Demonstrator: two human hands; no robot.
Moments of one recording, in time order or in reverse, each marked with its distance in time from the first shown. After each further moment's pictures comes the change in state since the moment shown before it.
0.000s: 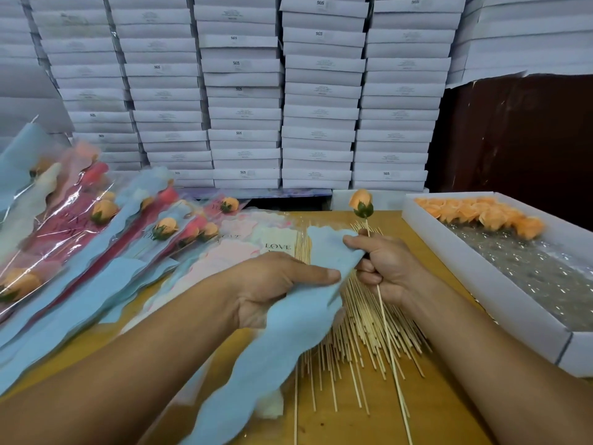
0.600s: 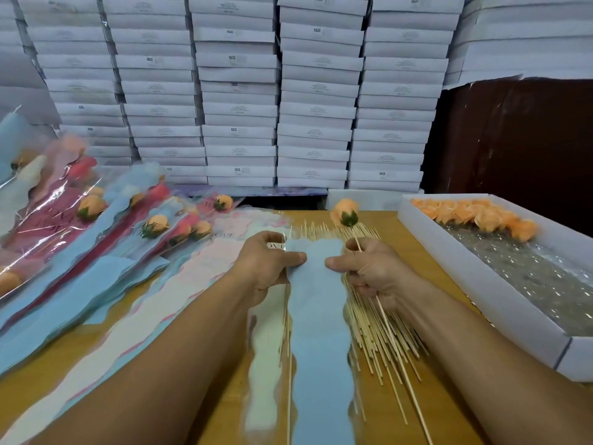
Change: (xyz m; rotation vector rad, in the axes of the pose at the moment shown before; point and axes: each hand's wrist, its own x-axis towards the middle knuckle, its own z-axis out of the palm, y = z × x) left_hand 0.060 -0.003 -0.035 0.058 0.590 0.393; right_hand 0.001 0.008 -0.001 -0.350 0.018 0.016
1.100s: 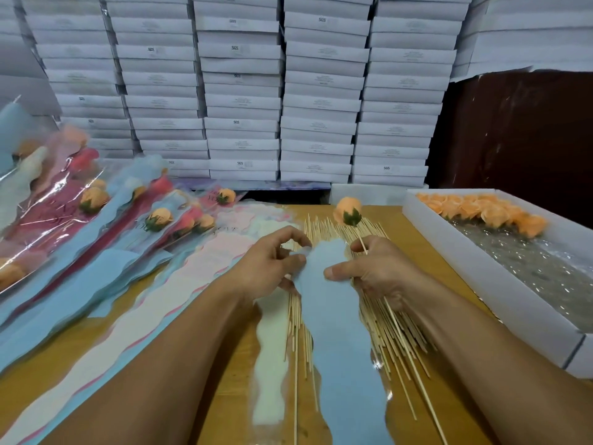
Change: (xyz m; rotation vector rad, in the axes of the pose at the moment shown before) left_hand 0.001 -0.014 -0.021 0.329 -0.297 0.286; right_hand 0.000 0.001 0.002 -0.320 0.066 0.013
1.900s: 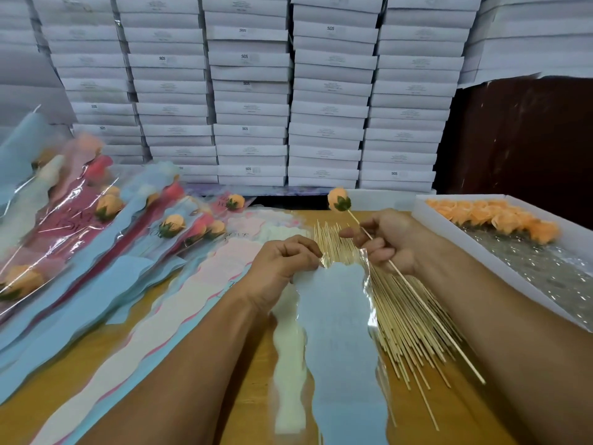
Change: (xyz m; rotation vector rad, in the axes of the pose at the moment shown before) left_hand 0.004 -0.011 0.002 -0.352 0.084 0.099; right_hand 0.041 -0.045 -0.015 0.538 -0.265 0.298
